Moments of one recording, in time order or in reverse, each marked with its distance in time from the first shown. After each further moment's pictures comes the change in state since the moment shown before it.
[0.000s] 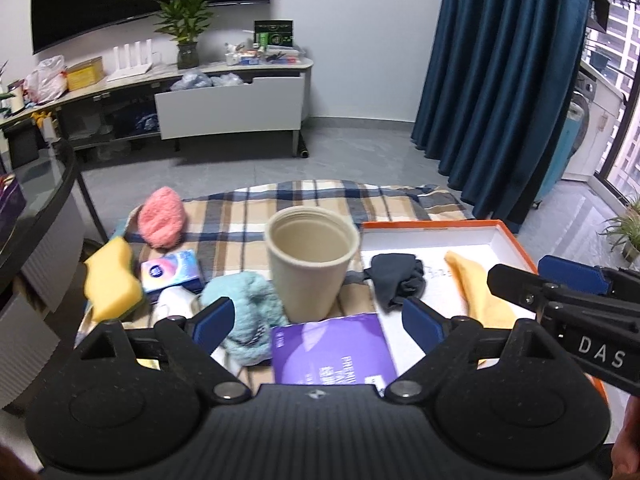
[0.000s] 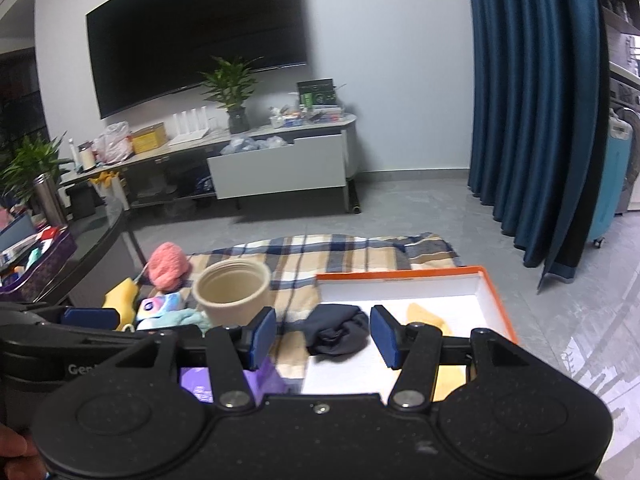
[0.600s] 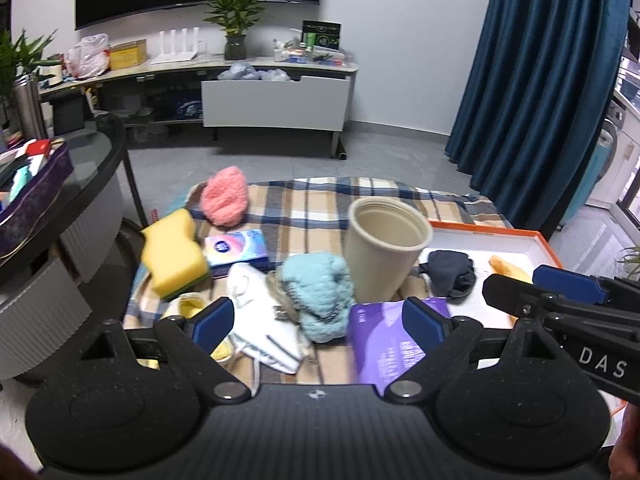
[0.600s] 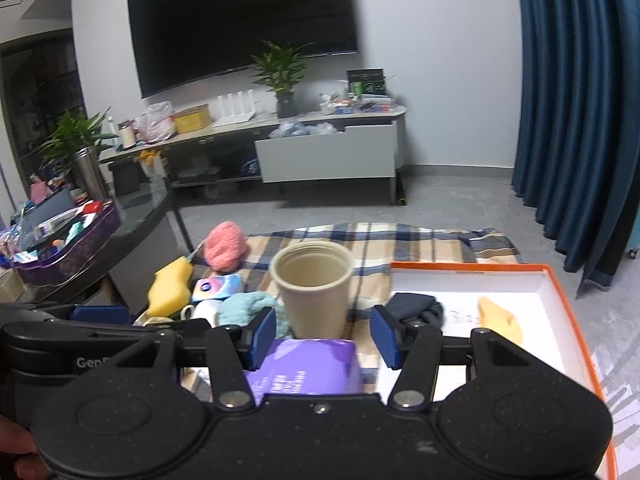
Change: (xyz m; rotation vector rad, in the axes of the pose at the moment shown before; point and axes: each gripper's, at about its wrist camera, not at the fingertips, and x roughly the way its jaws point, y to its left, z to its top) left arm -0.018 0.053 -0.020 -0.087 -0.015 0.062; right arm 0.006 0.058 -0.008 -0.060 0.037 0.109
